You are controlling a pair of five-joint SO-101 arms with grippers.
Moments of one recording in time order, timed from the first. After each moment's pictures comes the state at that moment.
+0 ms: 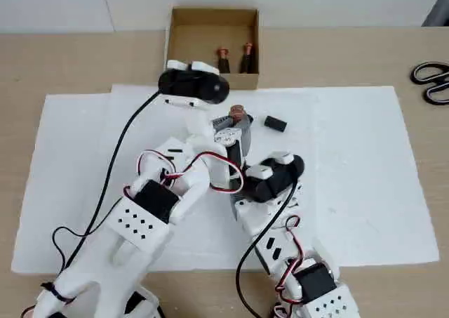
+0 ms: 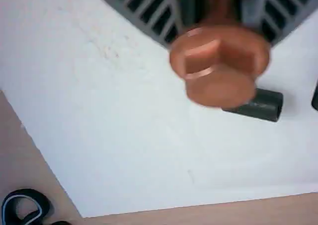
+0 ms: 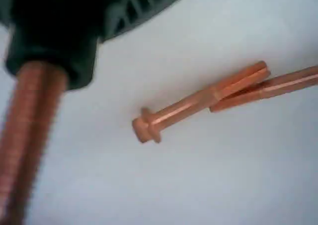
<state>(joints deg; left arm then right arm) 29.5 -34.8 43.2 30.8 29.6 -29.8 -99.0 96.0 30.6 -5.7</state>
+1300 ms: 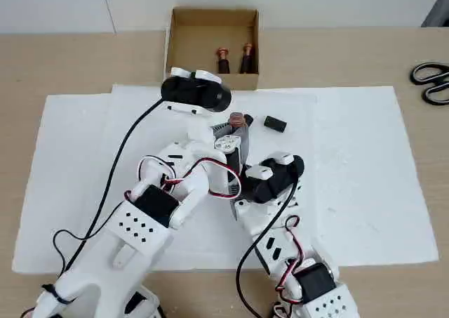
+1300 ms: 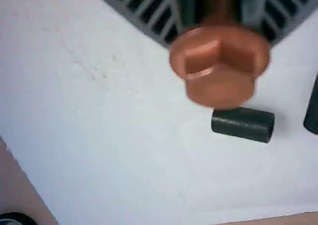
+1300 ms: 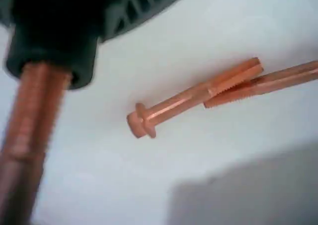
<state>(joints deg) 29.7 -36.1 46.8 29.7 27.6 -29.7 -99.5 96.0 30.6 -5.8</state>
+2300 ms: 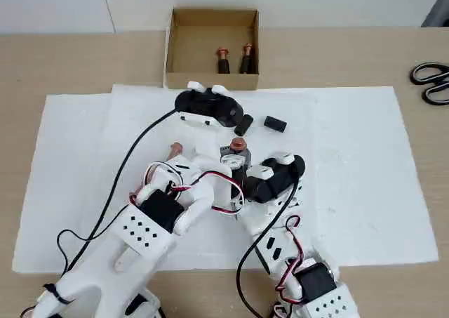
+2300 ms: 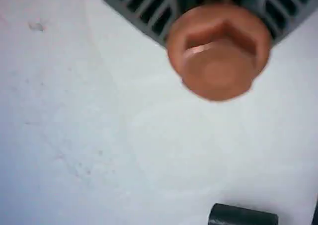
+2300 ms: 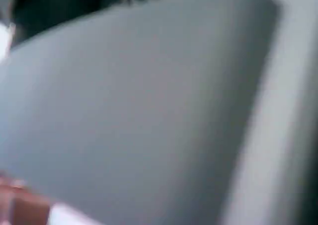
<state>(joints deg) 32.8 -36.4 47.7 39.3 27.6 -29.5 -99.5 96.0 30.6 -5.8</state>
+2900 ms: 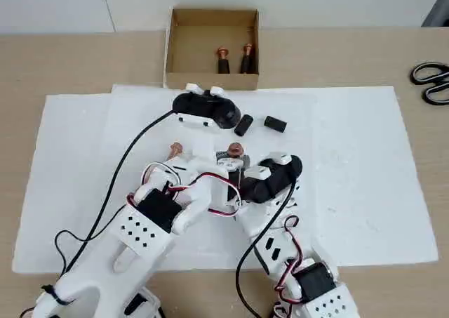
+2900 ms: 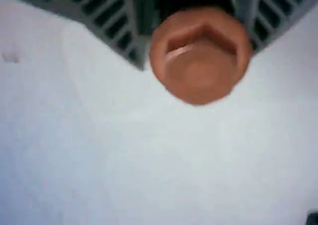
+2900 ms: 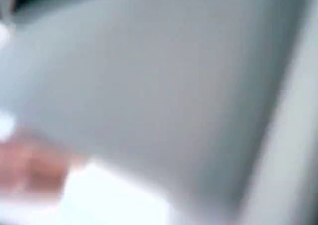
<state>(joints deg) 32.7 -36.4 47.5 45.2 27.6 -29.7 -99.5 96.0 30.6 -5.8</state>
